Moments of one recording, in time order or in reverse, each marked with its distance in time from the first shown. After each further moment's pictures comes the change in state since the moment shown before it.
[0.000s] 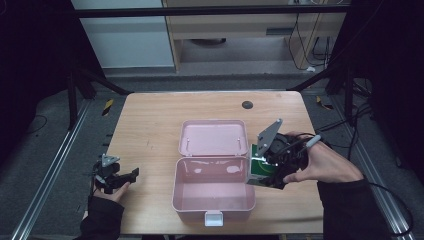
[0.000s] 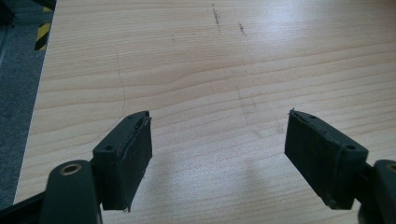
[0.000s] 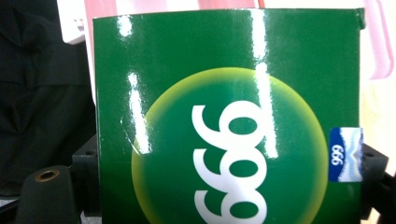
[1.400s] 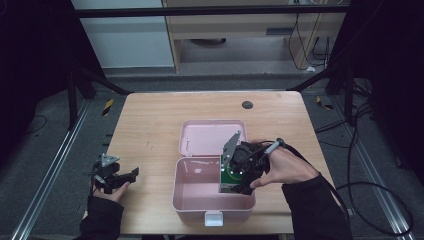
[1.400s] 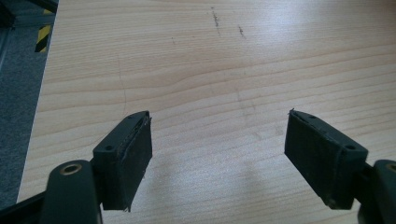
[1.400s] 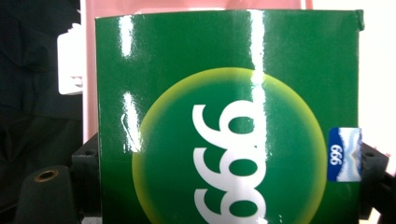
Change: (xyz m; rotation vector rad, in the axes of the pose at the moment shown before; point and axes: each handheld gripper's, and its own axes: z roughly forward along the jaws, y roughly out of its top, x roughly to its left) left arm 0.000 0.001 -0.001 -0.008 -0.001 0.000; right arm 0.009 0.049 0.061 0.009 0.066 -0.100
